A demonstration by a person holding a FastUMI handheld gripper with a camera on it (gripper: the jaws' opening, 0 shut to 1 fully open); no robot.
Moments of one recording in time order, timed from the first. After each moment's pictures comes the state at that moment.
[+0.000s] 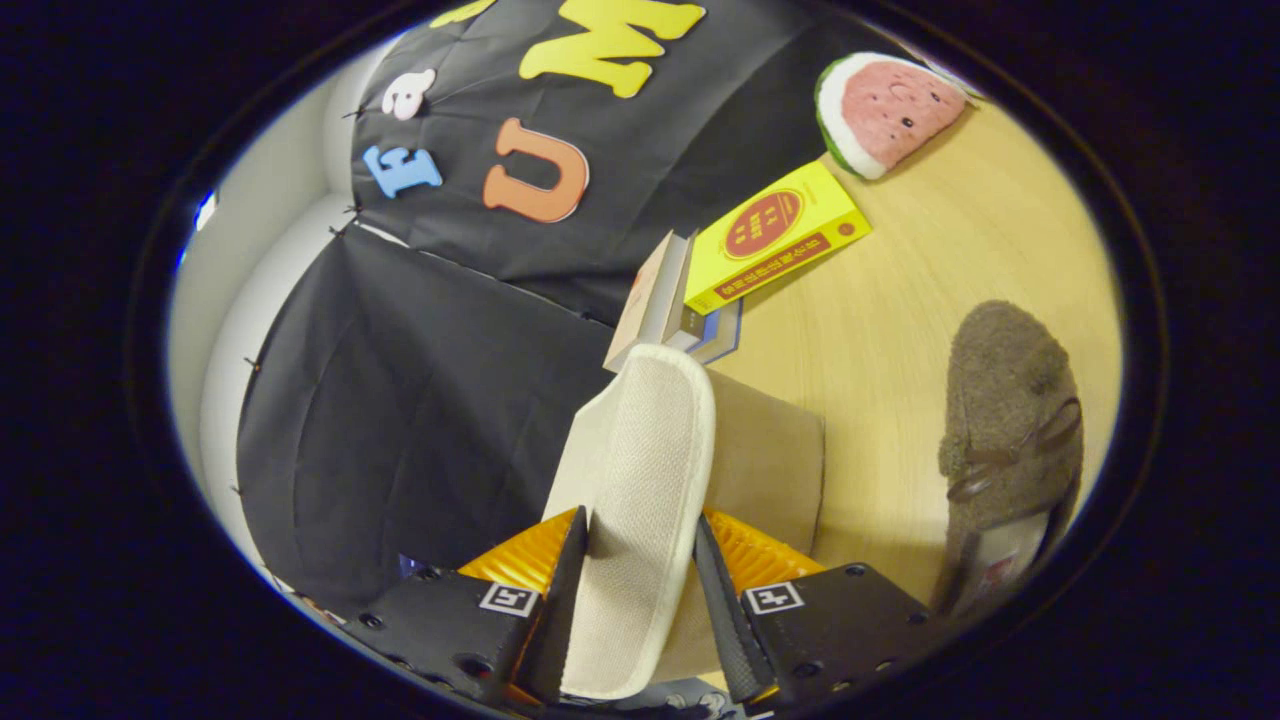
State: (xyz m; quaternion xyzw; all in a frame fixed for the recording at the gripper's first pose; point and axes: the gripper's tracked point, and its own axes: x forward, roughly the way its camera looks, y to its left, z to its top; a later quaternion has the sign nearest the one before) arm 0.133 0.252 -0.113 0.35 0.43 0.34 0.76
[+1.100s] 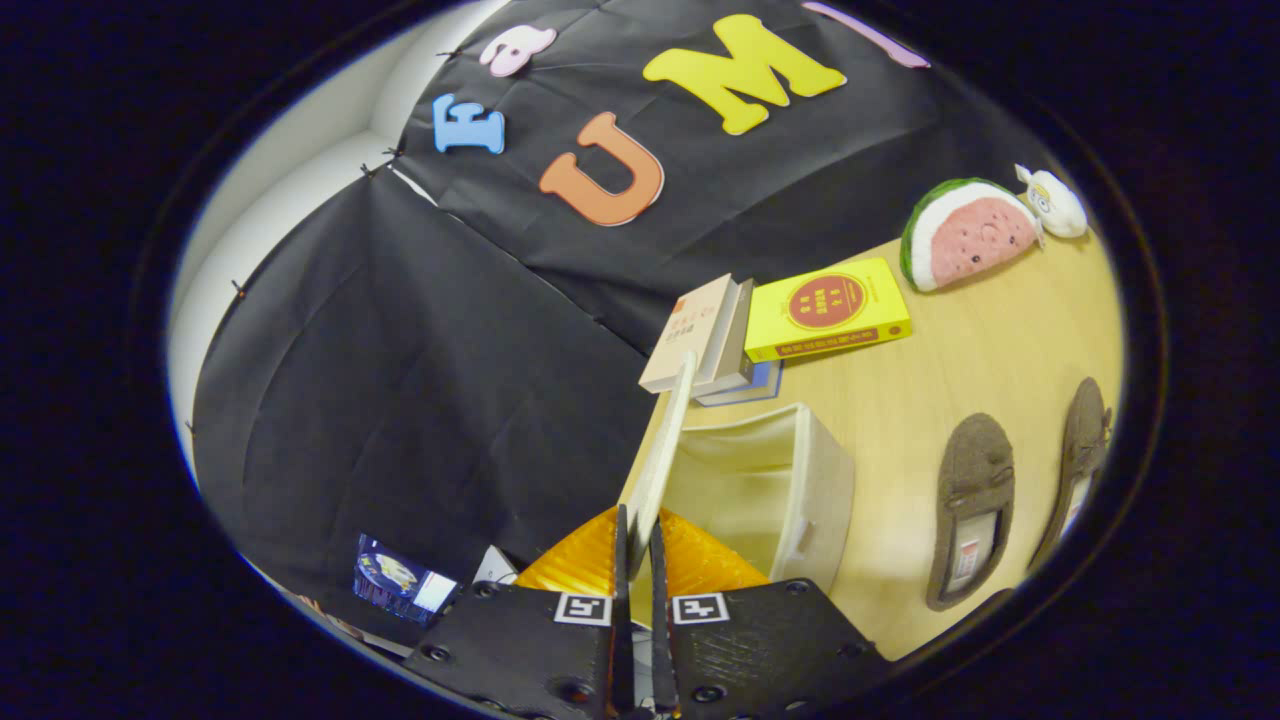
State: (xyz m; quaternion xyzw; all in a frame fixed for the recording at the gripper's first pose) arm 0.096 0.301 0.029 0.24 0.39 0.32 0.83
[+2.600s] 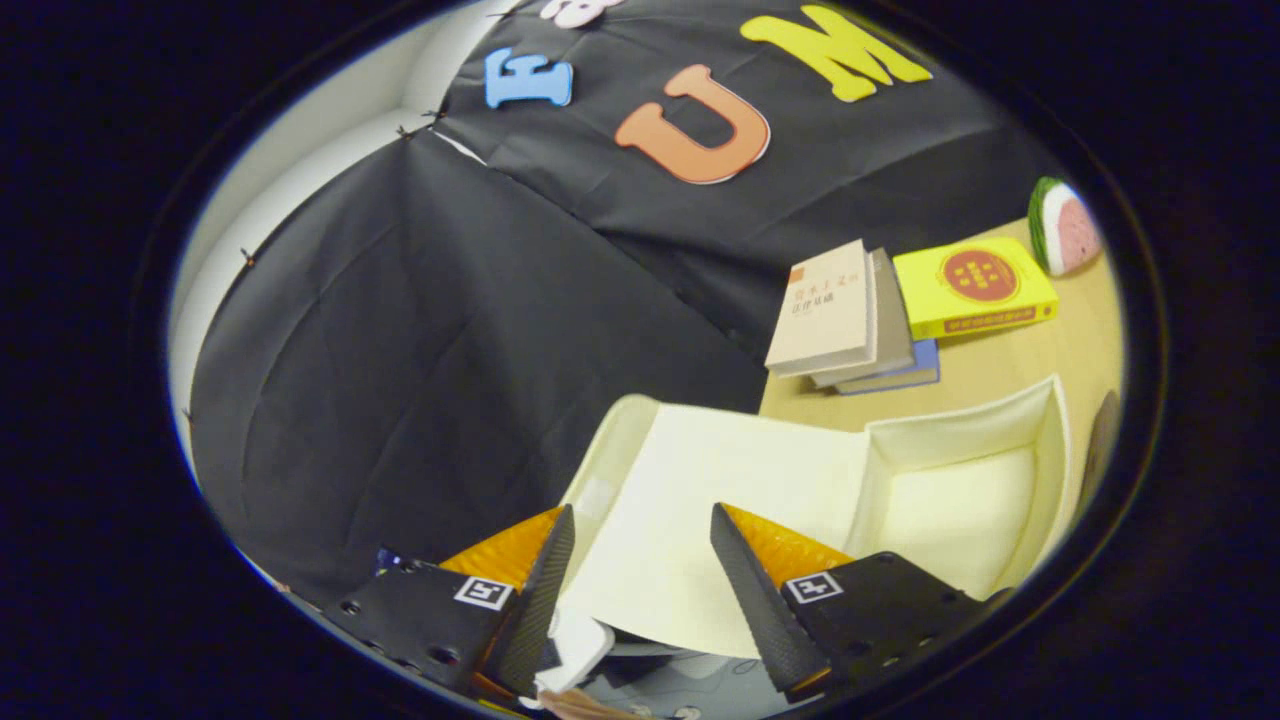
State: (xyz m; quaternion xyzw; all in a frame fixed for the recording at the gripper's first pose) arm 0.092 0.498 0.042 0.22 0.37 0.37 0.82
